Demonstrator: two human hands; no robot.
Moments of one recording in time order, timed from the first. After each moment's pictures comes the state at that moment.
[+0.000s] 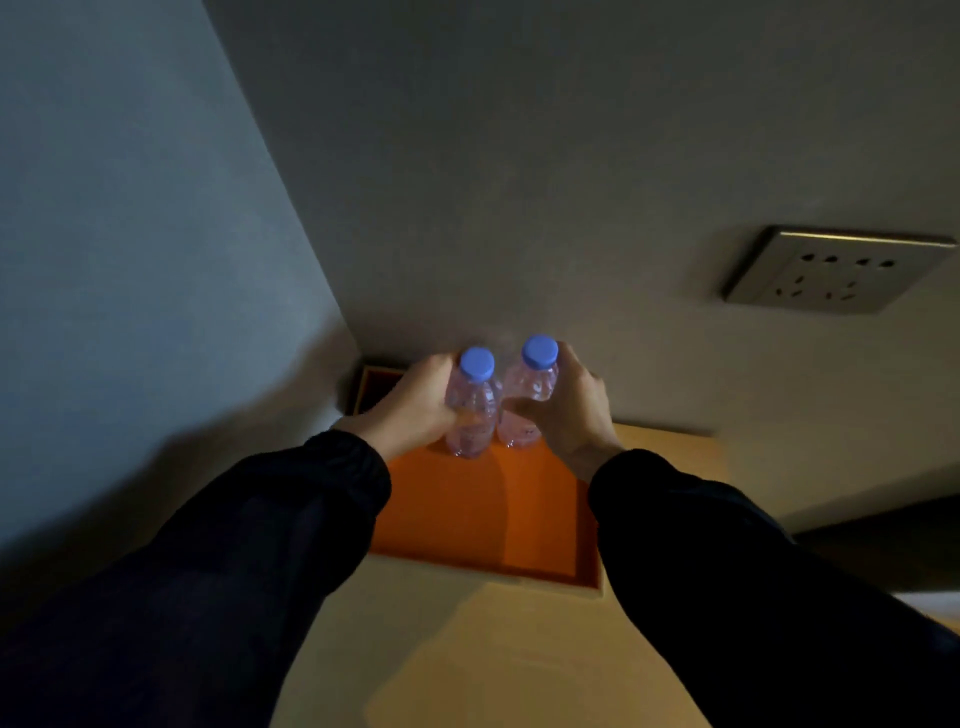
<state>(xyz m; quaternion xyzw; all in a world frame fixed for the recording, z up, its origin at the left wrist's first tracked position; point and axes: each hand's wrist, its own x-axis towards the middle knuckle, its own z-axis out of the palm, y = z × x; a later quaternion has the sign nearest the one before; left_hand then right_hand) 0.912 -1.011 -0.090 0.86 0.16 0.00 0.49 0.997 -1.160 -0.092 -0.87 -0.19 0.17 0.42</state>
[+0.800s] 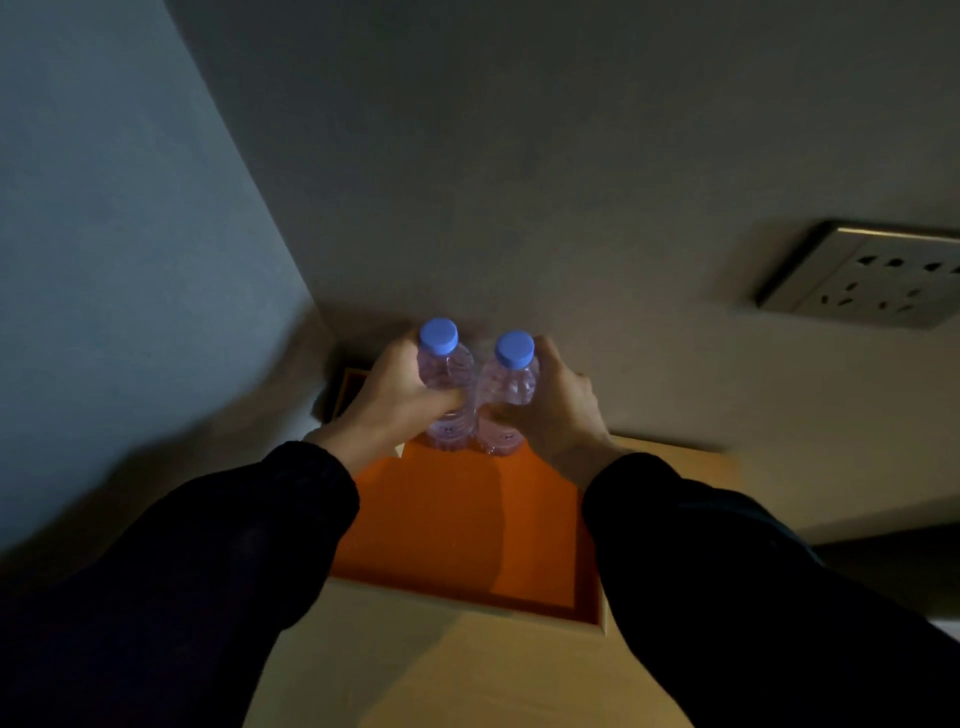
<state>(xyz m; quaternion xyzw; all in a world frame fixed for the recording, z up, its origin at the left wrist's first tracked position) 0.932 -0.999 -0.103 0.80 0.24 0.09 0.54 1.016 -1.141 -0.099 -0.89 -0.23 0.22 0.33</state>
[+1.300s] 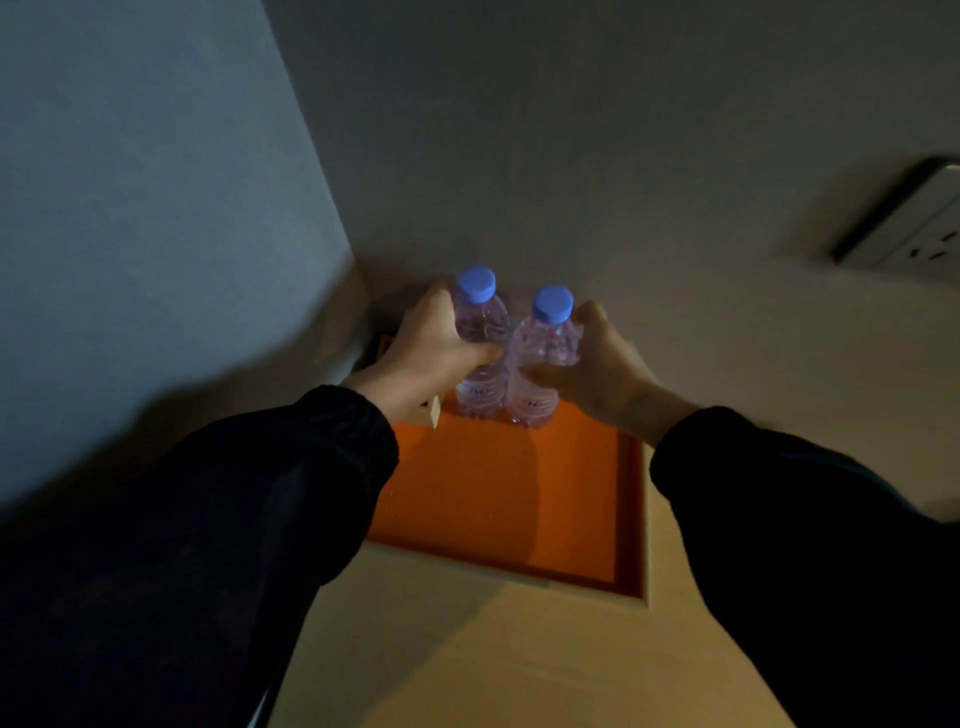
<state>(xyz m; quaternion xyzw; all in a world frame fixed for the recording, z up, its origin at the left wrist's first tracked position) 0.932 -0.979 -0.116 0.82 0.25 0.10 0.50 1.020 -1.134 -0.108 -0.88 -0.21 0.26 0.33</state>
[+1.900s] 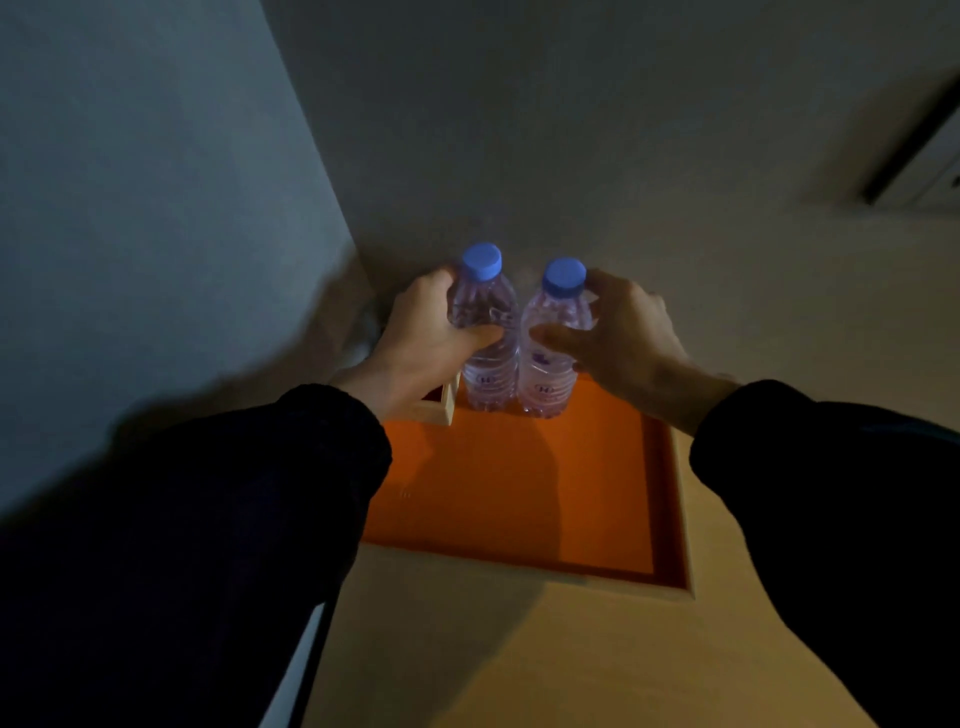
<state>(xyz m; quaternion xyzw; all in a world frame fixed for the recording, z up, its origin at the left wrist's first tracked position) 0.919 -0.975 -0.113 0.87 0.25 0.12 0.40 1.008 -1.131 -0.104 -0.89 -0.26 0.13 0.35</state>
